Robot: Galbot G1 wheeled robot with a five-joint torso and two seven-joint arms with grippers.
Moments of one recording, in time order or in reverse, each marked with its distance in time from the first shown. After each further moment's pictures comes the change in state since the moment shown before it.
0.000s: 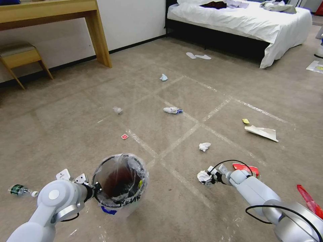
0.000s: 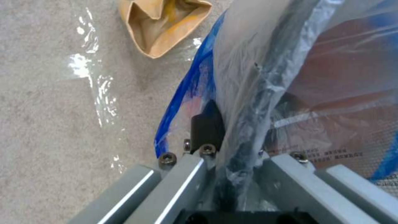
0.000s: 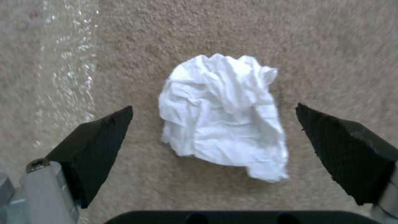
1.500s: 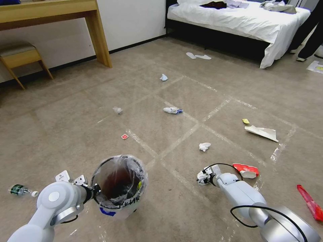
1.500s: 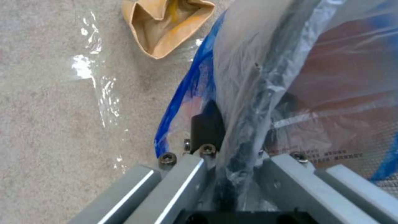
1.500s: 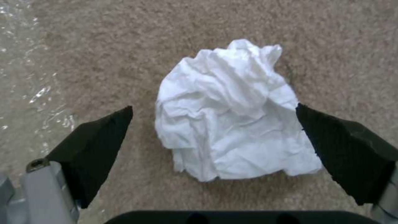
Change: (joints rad) left arm 0.010 0.006 0.002 -0.004 0.013 -0.006 0.007; right arm -0.021 0.099 0.086 -0.029 0.170 -0.183 0.232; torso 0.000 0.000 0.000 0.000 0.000
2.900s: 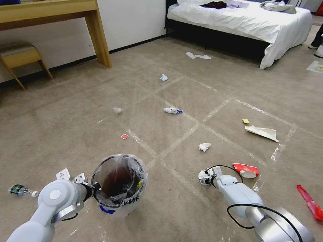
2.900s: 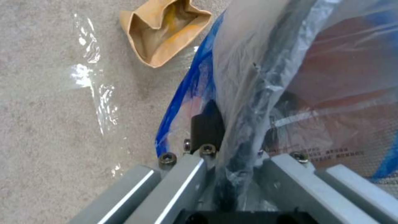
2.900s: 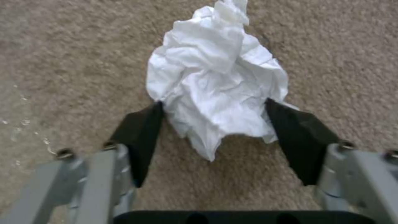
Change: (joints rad) left arm -0.019 0.010 0.011 0.019 0.019 -0.002 0.024; right arm -0.015 0.032 0.089 -0.041 0.055 -0.015 0.083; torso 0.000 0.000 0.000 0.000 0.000
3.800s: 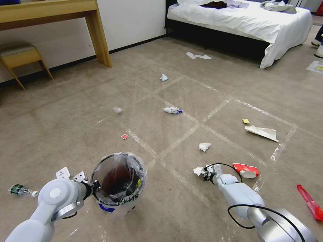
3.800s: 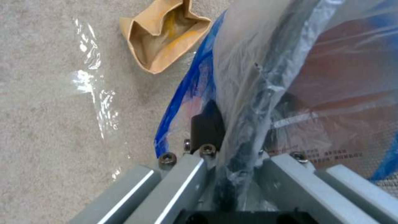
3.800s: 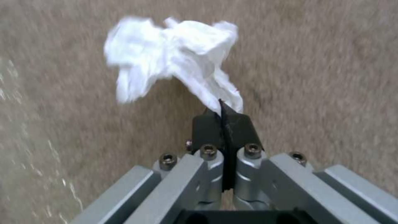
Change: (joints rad) left arm -0.016 0.011 0.006 0.007 -0.002 -0.004 0.003; right arm -0.010 -0.030 -0.005 0.072 0.067 0.045 0.001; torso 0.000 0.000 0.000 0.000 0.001
